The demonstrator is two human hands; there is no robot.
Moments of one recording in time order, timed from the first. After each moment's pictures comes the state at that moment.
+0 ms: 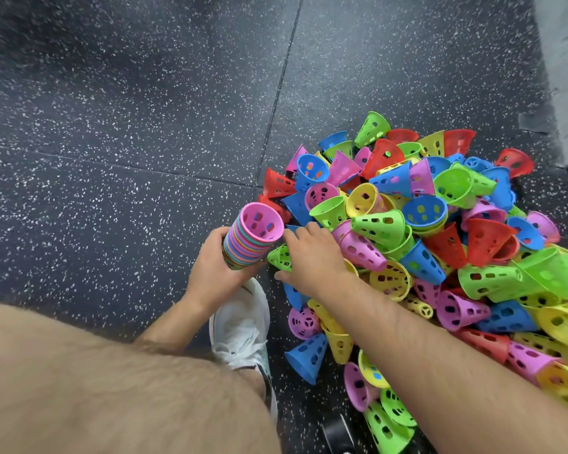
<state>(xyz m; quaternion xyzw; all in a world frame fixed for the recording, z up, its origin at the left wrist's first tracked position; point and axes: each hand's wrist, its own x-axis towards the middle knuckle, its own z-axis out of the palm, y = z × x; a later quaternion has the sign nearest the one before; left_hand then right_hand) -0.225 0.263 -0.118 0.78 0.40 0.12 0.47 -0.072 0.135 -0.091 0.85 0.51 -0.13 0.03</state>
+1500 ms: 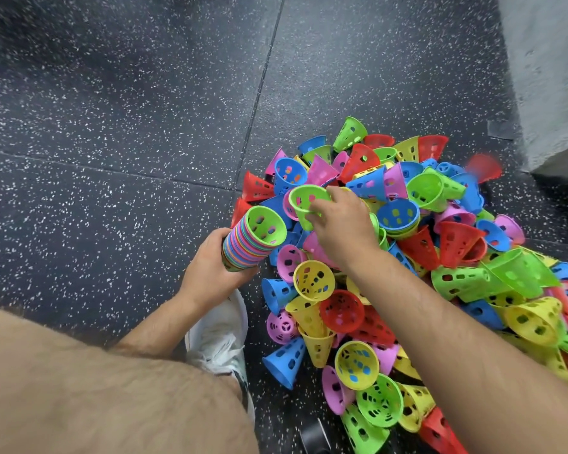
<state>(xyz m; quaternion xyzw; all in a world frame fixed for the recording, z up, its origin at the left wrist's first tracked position) -0.201 0.252 -0.121 0.82 0.34 0.08 0.45 0.004 0.103 -0.056 0.90 0.40 -0.09 -0.13</state>
